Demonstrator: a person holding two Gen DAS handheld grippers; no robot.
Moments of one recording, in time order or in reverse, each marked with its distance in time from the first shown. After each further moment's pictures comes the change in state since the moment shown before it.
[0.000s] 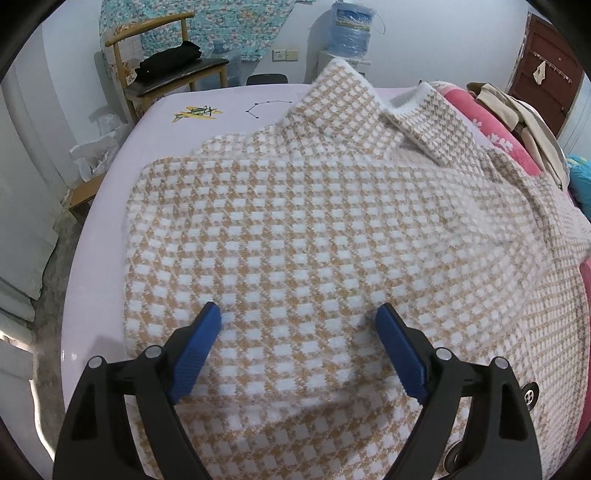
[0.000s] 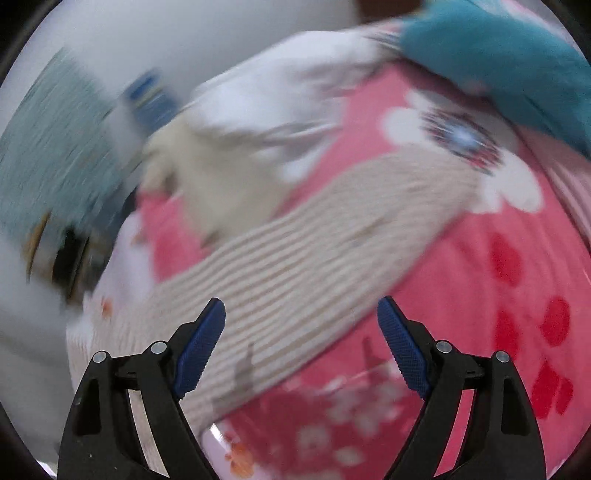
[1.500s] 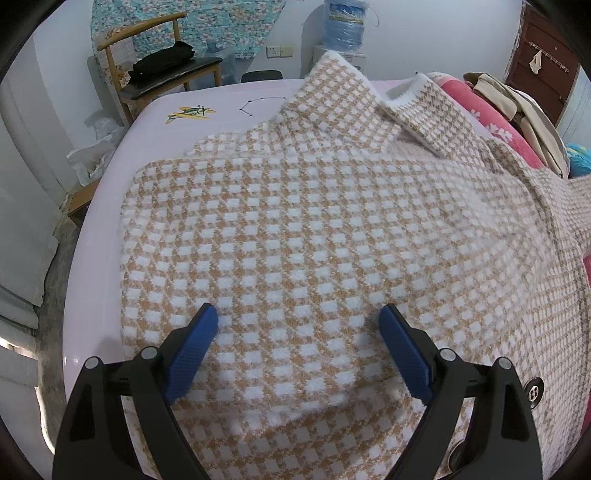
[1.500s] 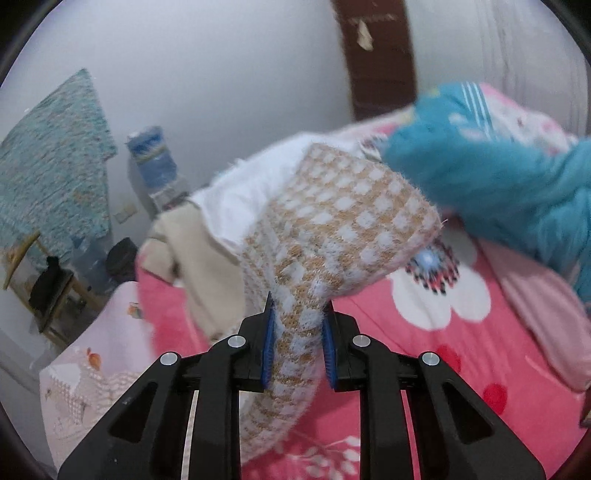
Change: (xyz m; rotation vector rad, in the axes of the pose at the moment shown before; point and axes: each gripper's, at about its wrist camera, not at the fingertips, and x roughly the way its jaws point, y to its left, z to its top) left arm 0.005 -0.004 0.003 0.030 0.016 0.008; right arm -0.086 0.054 0.018 -0.185 -0.365 -0.080
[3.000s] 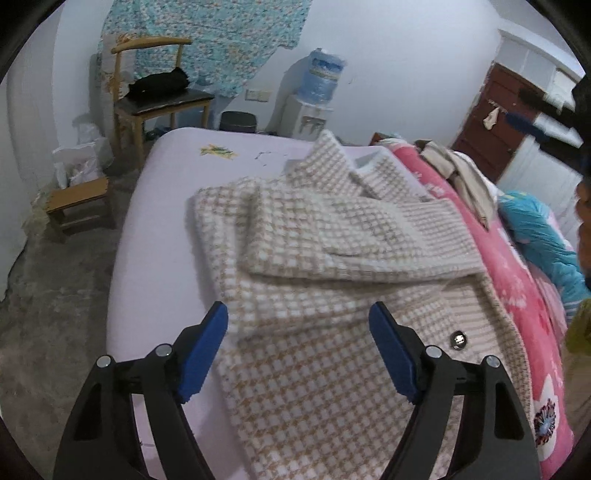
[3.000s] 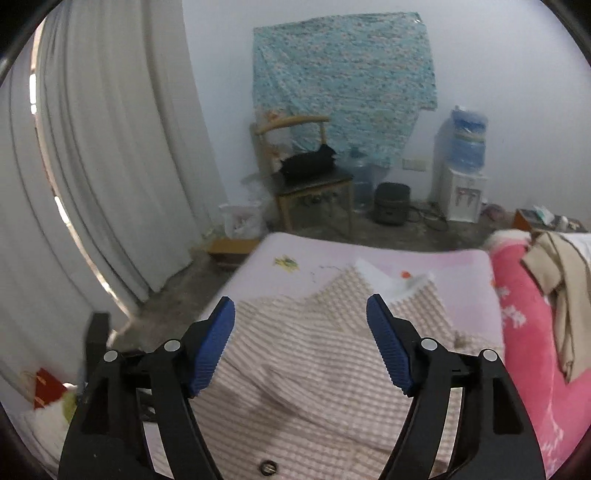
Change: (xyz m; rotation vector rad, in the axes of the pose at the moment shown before) left arm -0.114 0.090 -0.048 -0.059 -0.185 -0.289; right arm -0.113 0.298 -0.144 -0.687 0.114 0.820
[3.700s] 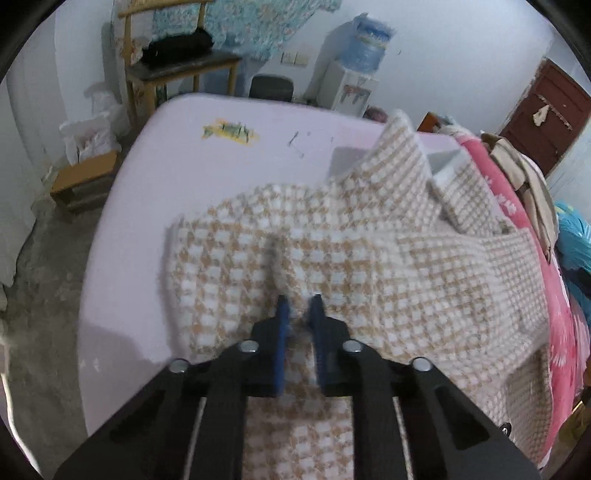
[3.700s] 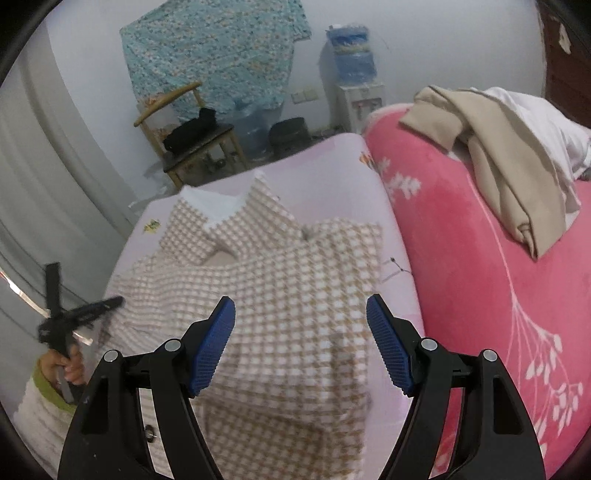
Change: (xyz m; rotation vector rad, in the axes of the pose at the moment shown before) left arm 0.117 0.022 0.077 -0.077 0.123 0.151; right arm 0.019 -0.159 -0.103 0.337 0.164 -0.208
